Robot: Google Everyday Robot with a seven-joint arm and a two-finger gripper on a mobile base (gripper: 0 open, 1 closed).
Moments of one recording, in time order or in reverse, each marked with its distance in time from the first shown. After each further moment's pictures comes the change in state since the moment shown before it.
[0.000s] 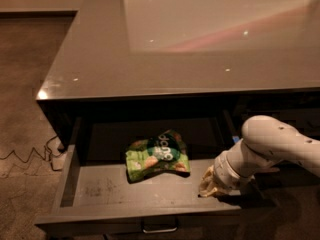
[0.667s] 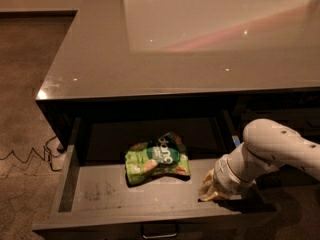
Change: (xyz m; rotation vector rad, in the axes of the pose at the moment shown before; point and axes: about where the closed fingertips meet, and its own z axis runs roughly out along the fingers) arm 0.001 0.014 0.000 -0.003 0.002 0.009
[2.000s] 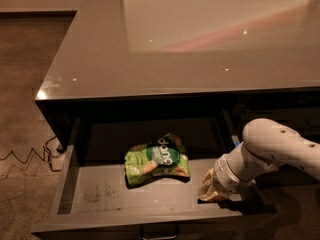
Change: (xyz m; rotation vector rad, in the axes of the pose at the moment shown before) arm 0.000 0.000 0.000 0.000 0.000 0.000
